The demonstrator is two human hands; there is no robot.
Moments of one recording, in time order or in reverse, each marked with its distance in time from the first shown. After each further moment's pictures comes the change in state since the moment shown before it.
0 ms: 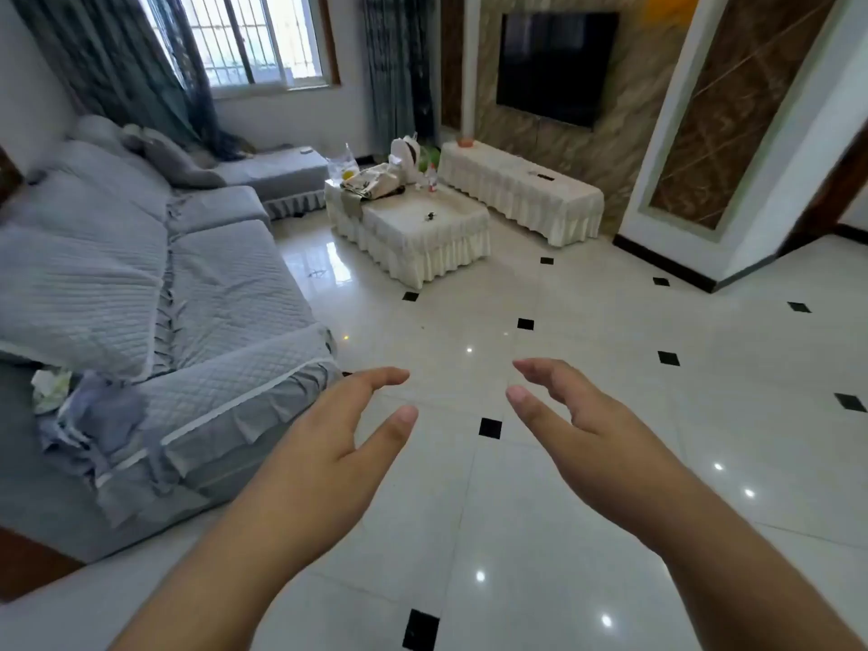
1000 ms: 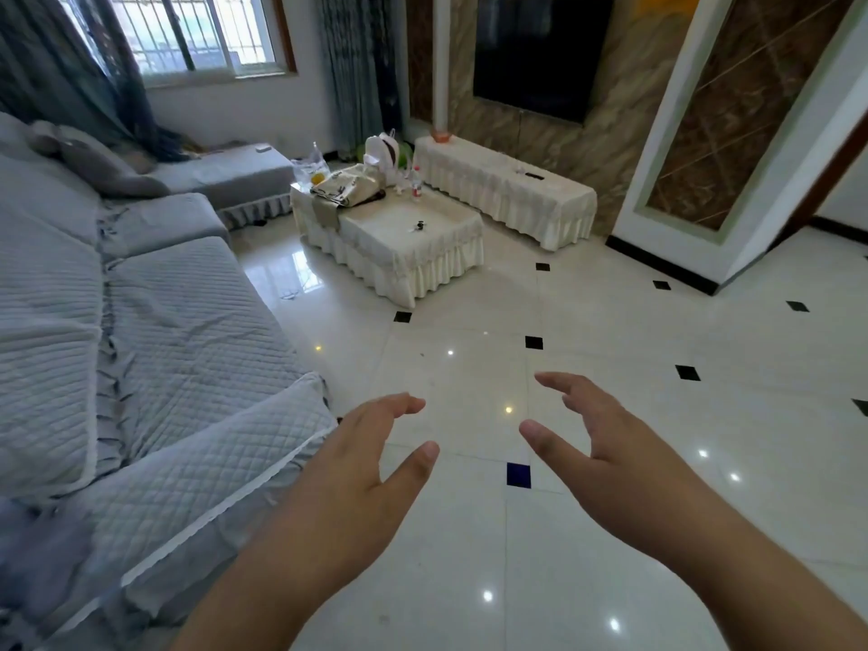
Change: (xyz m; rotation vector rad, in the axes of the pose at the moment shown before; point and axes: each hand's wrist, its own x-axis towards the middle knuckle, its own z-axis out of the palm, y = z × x) left_hand 0.277 -0.207 -0.087 -0.021 -0.191 -0.050; right_hand 0.305 -0.057 0.122 -0.150 0.067 0.114
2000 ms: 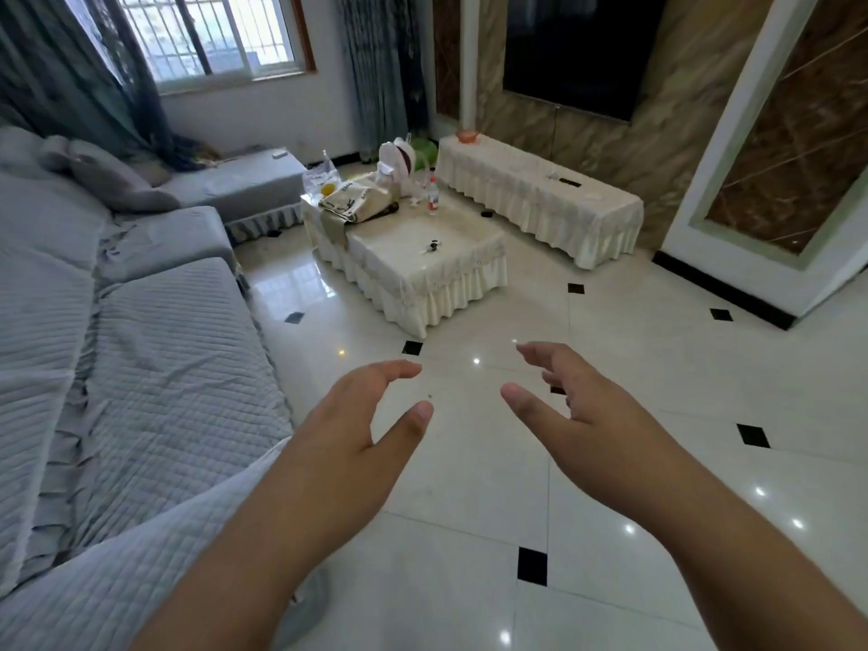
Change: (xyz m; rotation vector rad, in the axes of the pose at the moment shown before) left_hand 0.349 0.034 0.034 0.070 0.113 -0.029; right_hand 0.362 0.070 -0.079 0.055 -0.052 -0.095
